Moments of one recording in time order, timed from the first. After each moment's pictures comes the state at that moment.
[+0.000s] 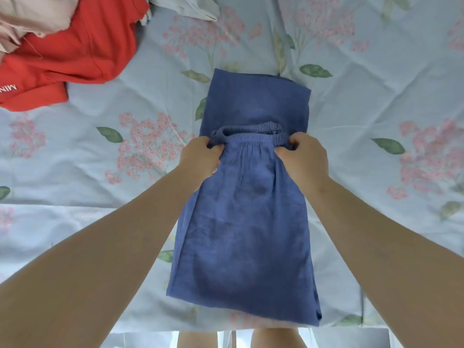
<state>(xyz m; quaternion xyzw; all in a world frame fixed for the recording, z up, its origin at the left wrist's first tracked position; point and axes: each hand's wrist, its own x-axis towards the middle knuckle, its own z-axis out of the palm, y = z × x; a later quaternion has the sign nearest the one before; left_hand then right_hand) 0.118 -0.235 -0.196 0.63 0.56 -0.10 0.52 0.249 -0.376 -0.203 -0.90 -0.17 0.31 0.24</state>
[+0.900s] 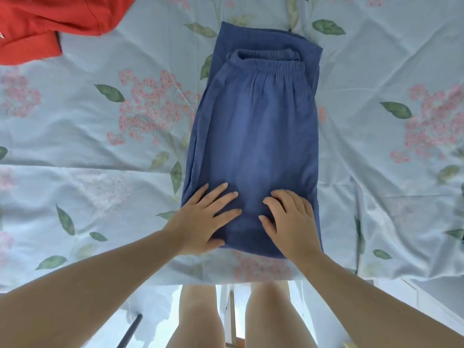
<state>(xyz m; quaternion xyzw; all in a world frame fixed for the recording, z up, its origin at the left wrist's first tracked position) -0.046 -0.328 -0.217 0.97 -0.04 -0.19 0.13 0.108 -0.501 -0.211 -0.86 -0.47 0.19 0.08</state>
